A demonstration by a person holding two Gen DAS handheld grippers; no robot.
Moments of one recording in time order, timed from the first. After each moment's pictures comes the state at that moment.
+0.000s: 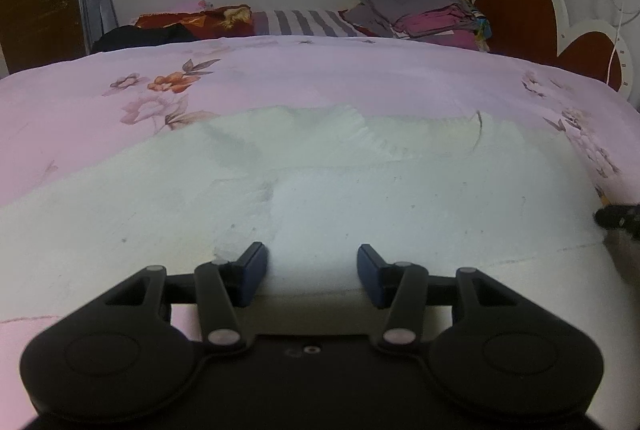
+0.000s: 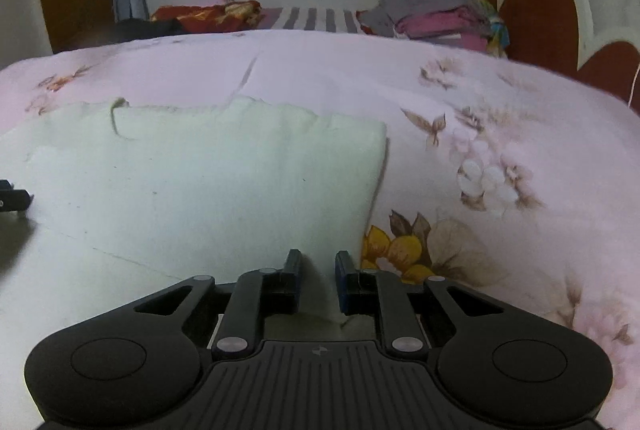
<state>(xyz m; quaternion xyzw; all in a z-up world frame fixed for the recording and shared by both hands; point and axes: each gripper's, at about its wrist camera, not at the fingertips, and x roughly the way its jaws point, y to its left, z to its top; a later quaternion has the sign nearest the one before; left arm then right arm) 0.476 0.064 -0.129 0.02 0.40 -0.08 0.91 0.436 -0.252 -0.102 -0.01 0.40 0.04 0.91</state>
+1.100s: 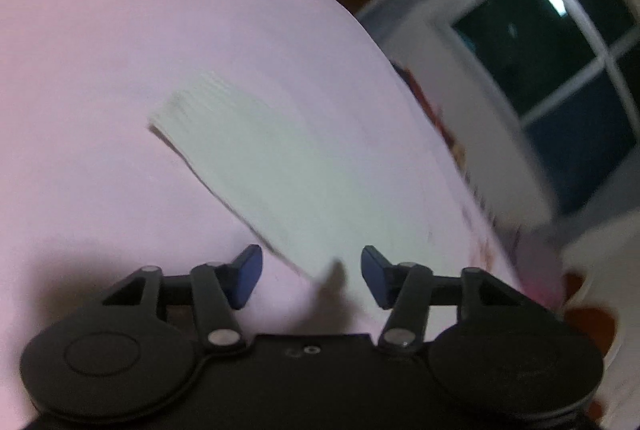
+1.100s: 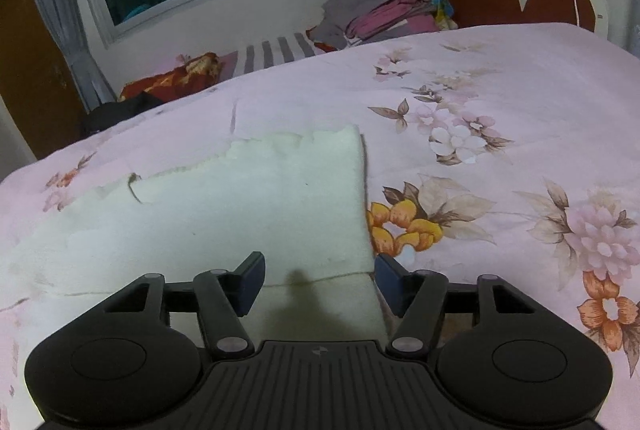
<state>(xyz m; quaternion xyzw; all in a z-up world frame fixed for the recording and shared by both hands) 0.358 0.395 -0.138 -0.44 0.27 0.17 0.84 0.392 -0.254 -0.074 0.14 0.37 -0.02 0.92</state>
